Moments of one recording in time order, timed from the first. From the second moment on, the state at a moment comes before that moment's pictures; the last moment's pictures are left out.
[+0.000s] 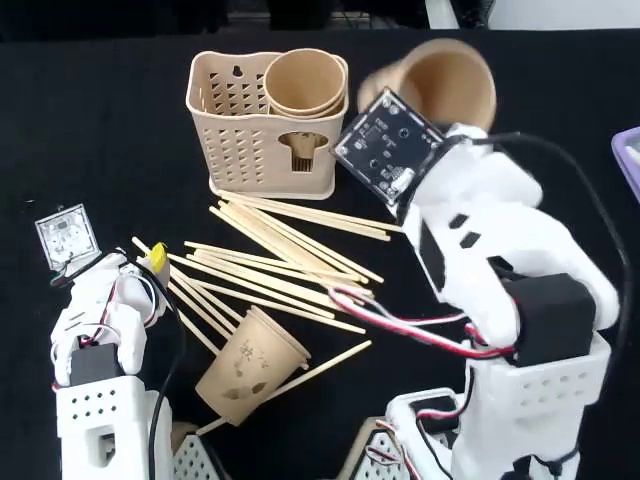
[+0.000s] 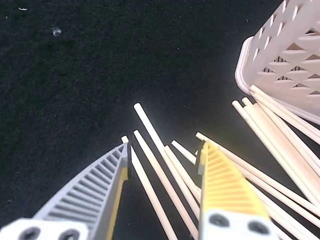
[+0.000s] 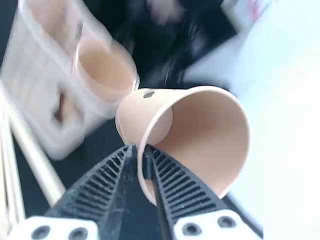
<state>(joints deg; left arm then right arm) -18.5 -77.8 83.6 40.0 8.7 -11.4 -40.1 -4.7 74.6 43.1</state>
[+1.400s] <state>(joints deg) -18.5 -77.8 83.6 40.0 8.7 -20.5 22.5 -68.4 93.4 36.3</state>
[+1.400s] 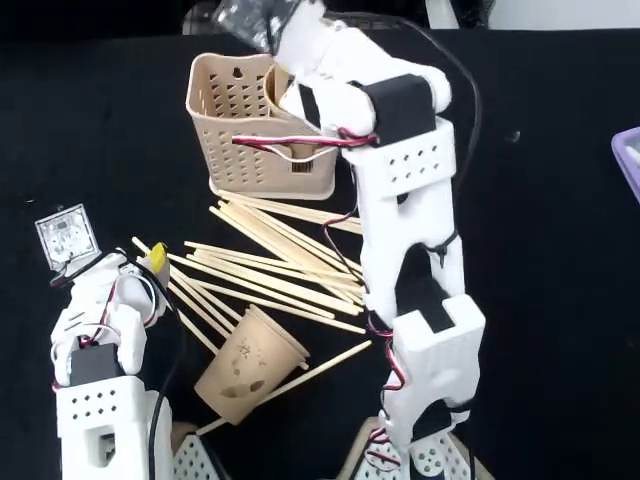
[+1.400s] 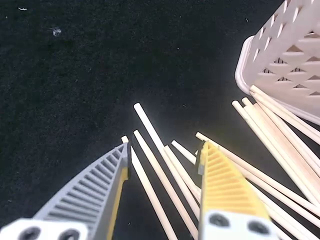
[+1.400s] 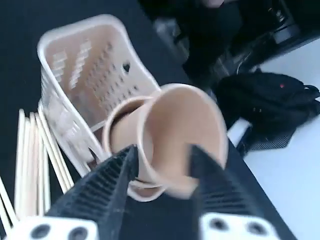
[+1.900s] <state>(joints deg) -18.5 -77.8 83.6 40.0 8.7 -24.4 21.0 -70.5 99.4 34.3</state>
